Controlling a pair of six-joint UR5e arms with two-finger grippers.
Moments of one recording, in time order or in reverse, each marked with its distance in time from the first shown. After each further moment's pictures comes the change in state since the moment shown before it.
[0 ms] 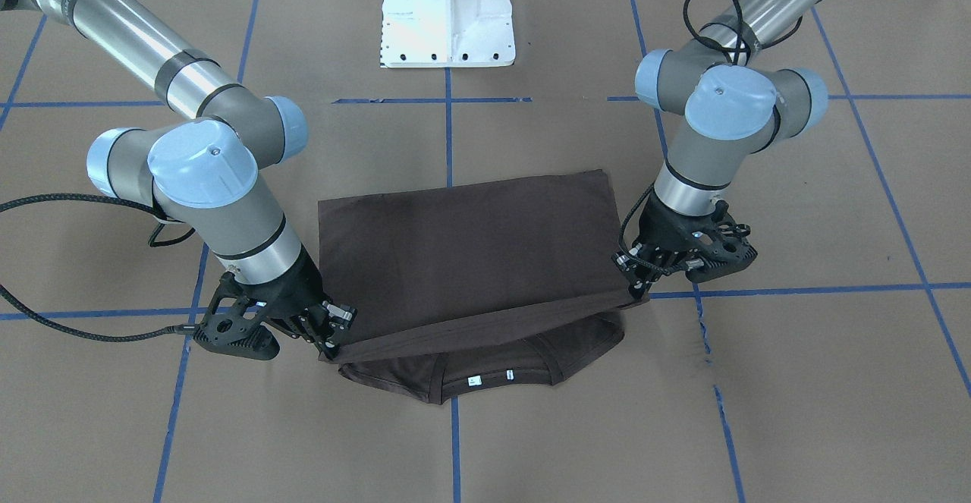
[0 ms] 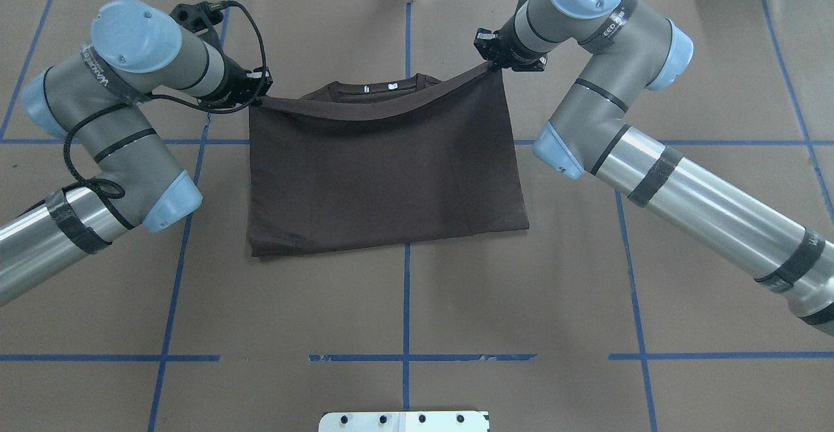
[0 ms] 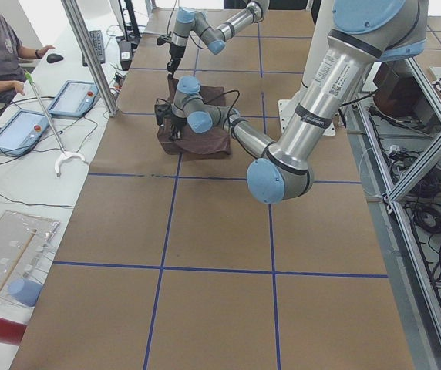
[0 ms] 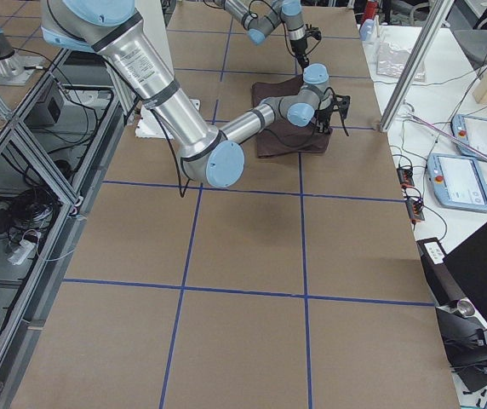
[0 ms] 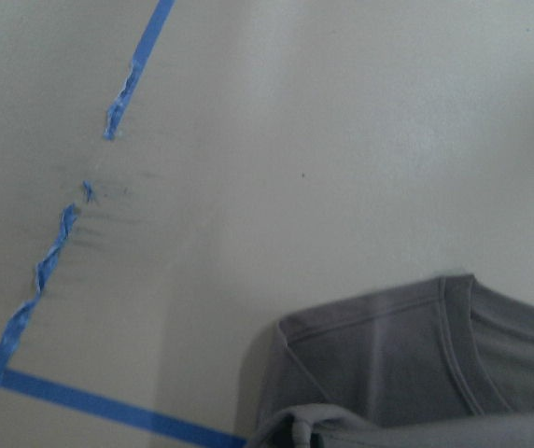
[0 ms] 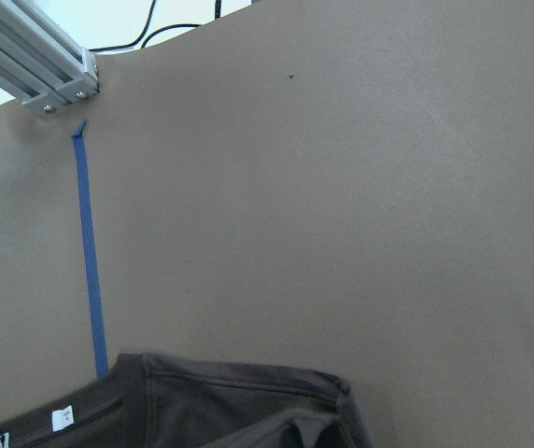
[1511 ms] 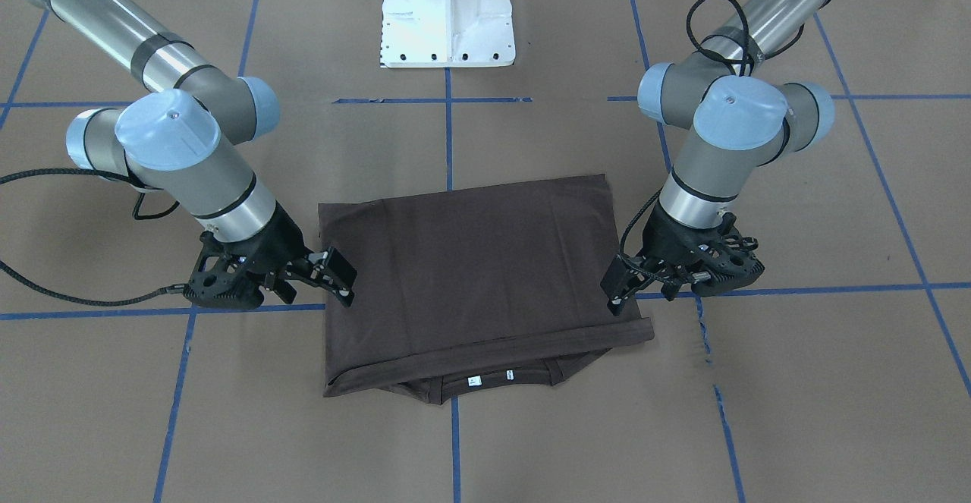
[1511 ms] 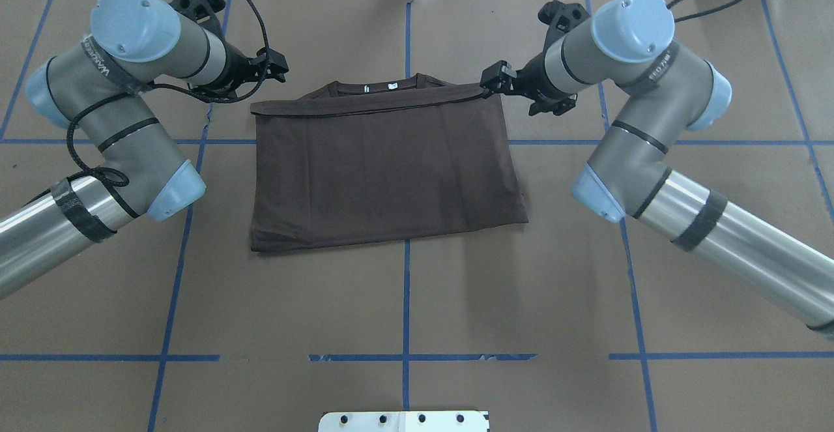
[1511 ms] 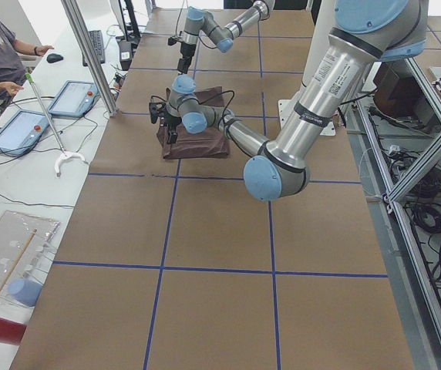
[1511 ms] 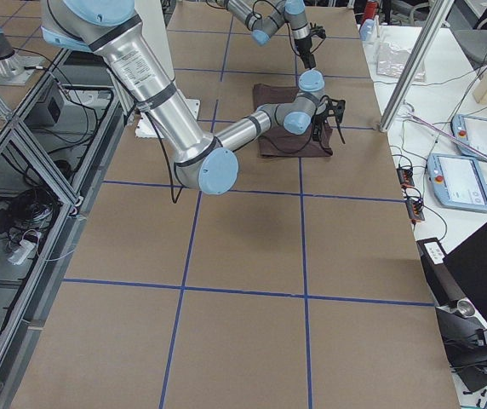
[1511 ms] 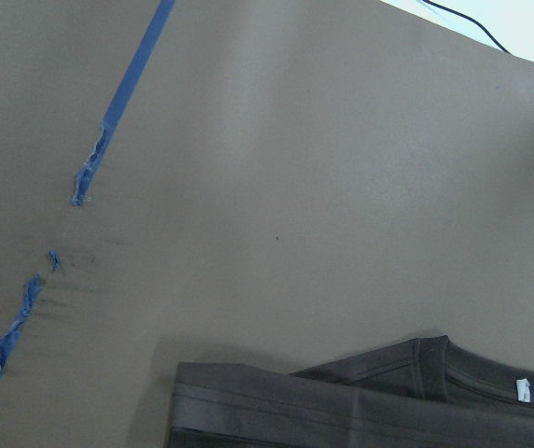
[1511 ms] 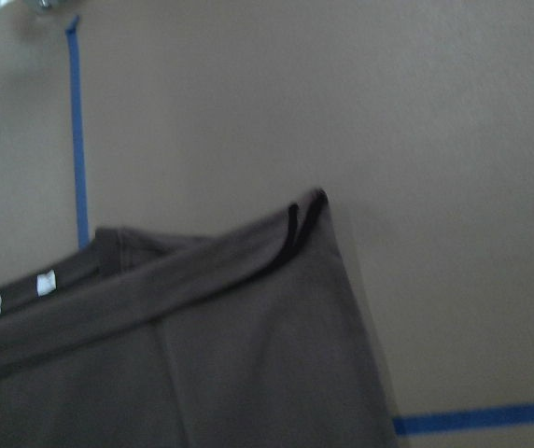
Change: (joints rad) left arm -0.010 -0.023 0.023 -0.043 -0.002 0.009; right arm -0.057 -0.227 0.243 0.048 0.078 0.006
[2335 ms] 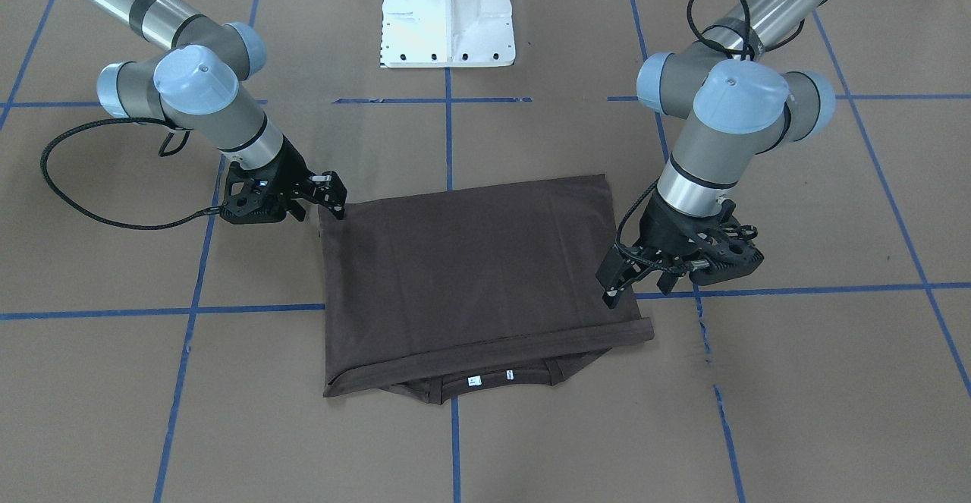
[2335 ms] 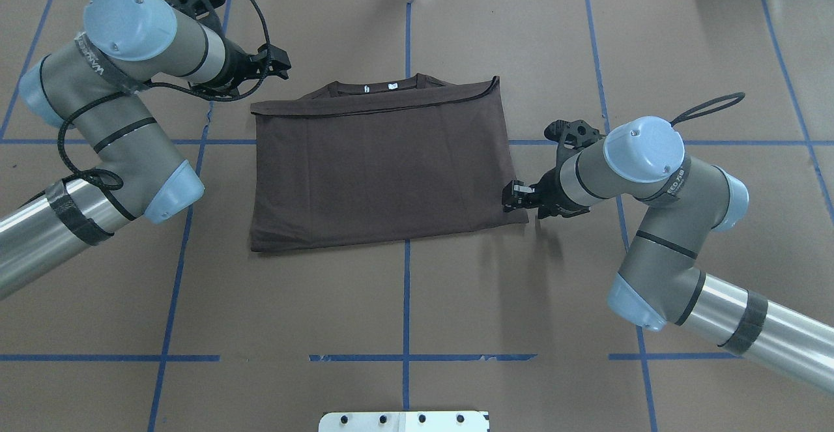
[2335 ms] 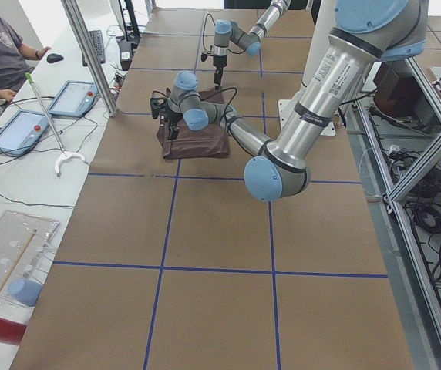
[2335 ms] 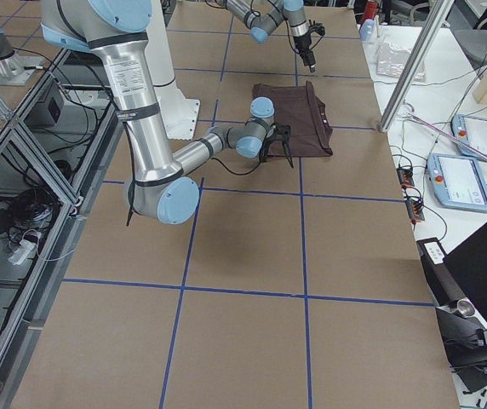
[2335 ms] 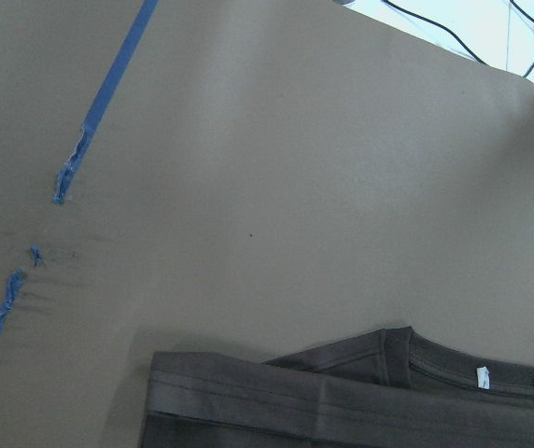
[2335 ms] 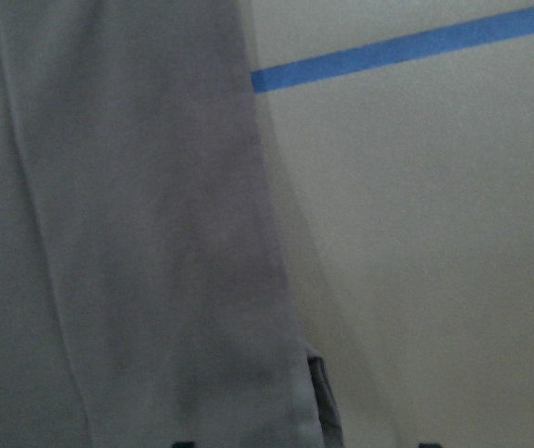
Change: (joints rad) left arm 0.000 0.008 -0.040 0.009 0.003 -0.003; right arm -0.163 -0.185 0.120 -0.005 -0.005 -0.011
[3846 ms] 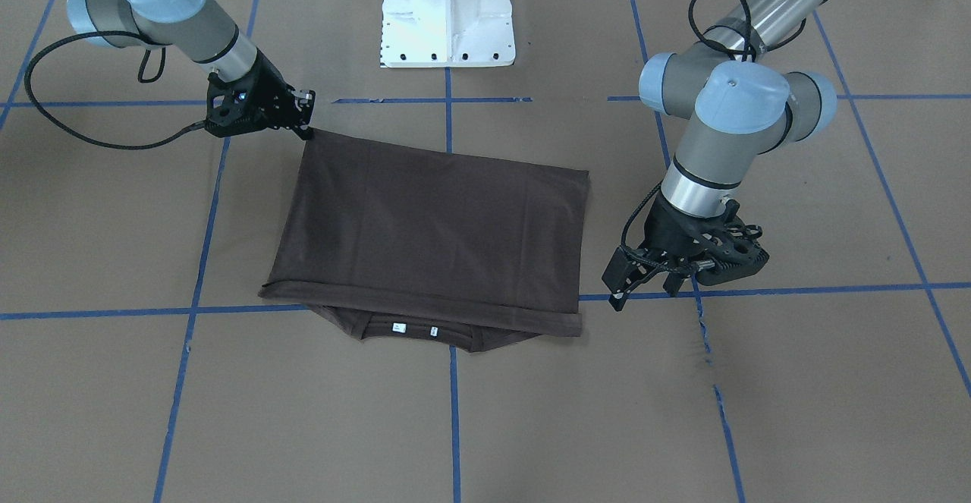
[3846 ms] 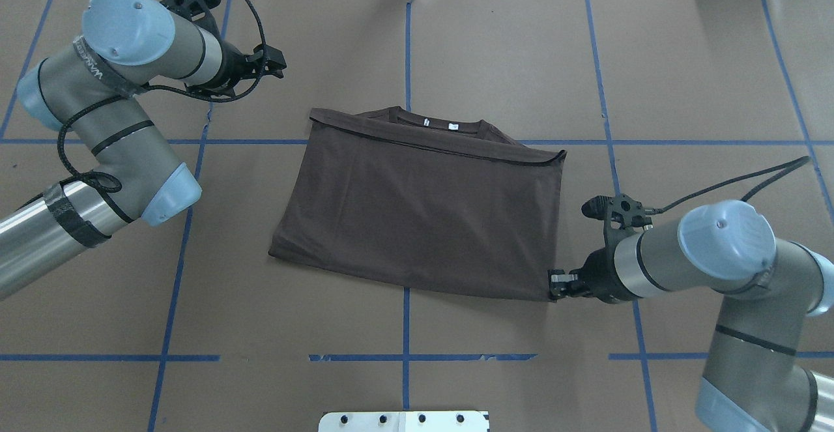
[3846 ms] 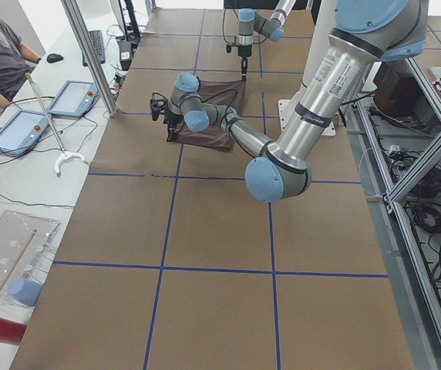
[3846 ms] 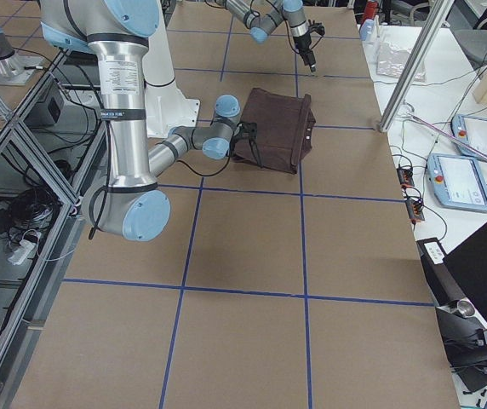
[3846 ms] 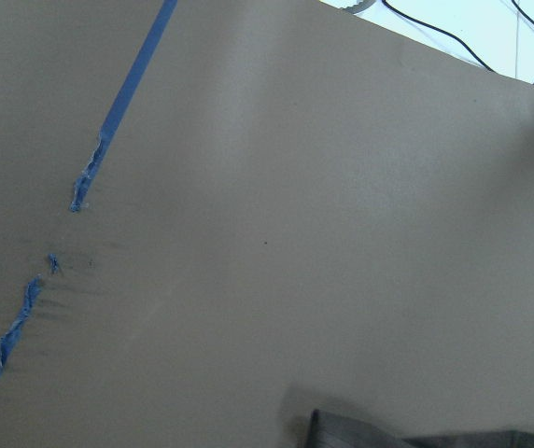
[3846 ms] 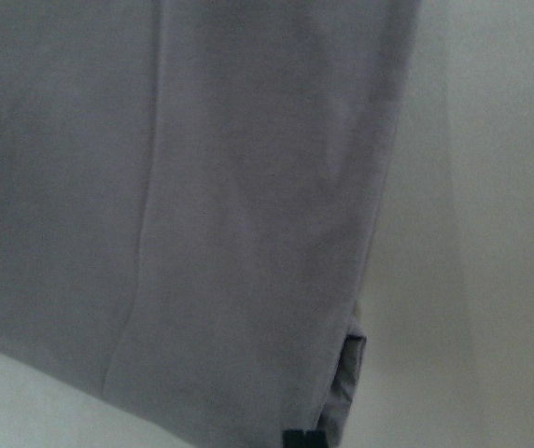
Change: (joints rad) left arm 0.002 0.008 -0.002 -0.003 0.036 -0.006; right arm -0.187 -0.319 0.384 0.003 -0.019 0.041
